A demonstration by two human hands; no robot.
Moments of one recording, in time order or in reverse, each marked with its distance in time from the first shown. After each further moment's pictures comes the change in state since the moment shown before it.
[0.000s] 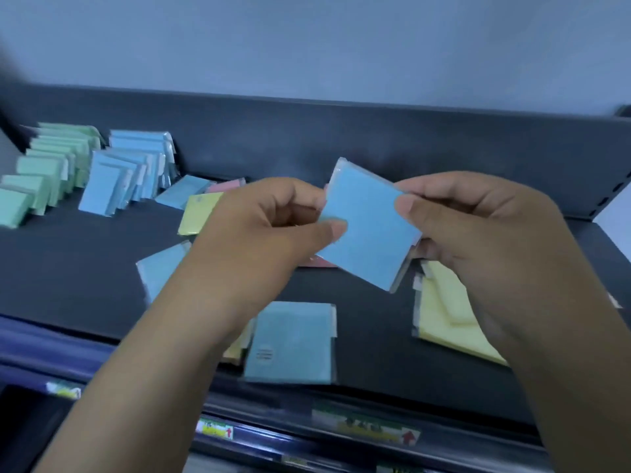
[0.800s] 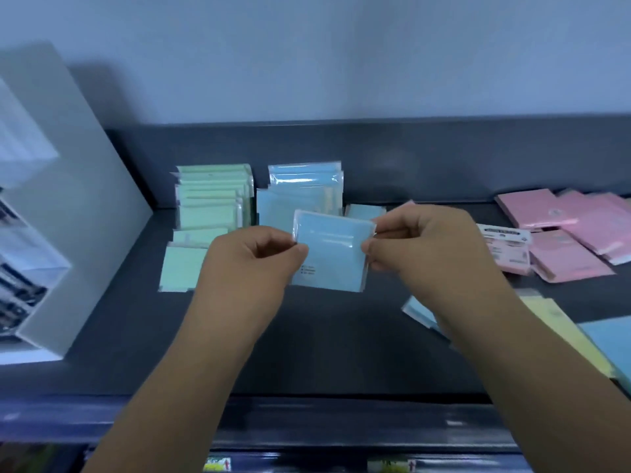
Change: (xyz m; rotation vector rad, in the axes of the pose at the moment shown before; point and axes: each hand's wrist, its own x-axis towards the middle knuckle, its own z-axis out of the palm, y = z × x) left_hand 0.057 -0.099 -0.337 0.067 0.143 -0.142; right_hand 0.025 0.001 0.360 -0.283 0.160 0.151
